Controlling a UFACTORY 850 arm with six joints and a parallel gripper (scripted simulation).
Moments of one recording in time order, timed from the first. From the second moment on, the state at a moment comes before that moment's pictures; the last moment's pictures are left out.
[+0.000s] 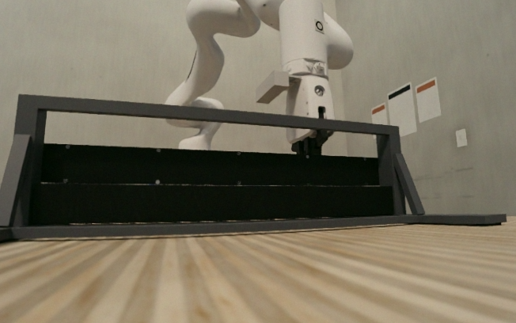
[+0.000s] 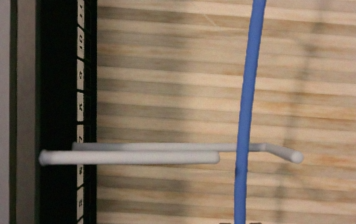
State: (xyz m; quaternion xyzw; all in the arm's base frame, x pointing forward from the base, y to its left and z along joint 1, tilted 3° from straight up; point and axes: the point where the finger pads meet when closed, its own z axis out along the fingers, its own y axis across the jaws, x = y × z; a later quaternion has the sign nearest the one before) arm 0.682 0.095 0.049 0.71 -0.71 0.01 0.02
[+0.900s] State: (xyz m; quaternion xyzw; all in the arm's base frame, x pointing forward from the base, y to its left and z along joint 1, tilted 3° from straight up) arm 0.692 0.095 0.048 0.71 -0.71 0.01 0.02
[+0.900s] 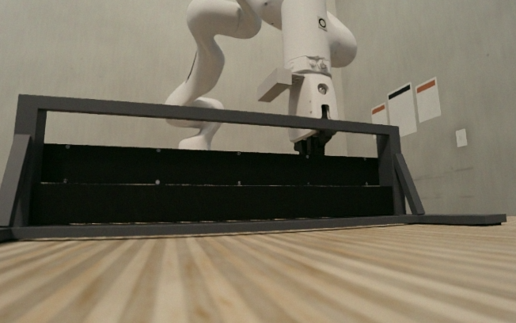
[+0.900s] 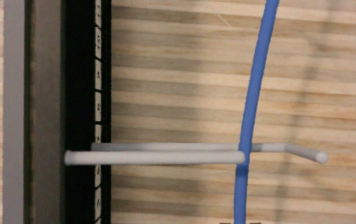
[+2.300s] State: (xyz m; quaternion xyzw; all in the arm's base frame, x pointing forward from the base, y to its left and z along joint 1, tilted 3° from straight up) arm 0.722 0.095 0.048 0.71 -0.71 0.01 0.02
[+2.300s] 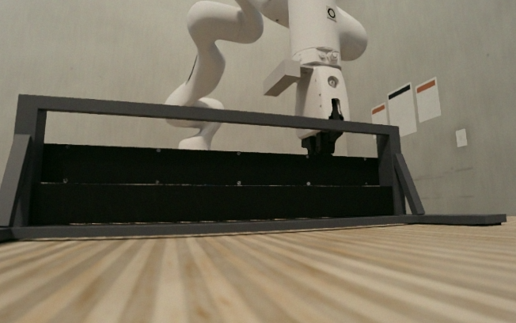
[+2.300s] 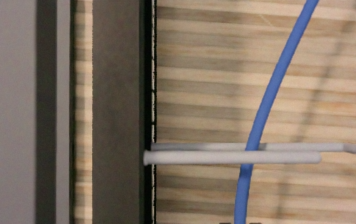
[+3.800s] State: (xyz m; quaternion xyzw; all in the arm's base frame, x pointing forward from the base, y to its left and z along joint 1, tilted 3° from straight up) arm 0.721 0.095 0.047 0.71 -0.71 0.01 0.02
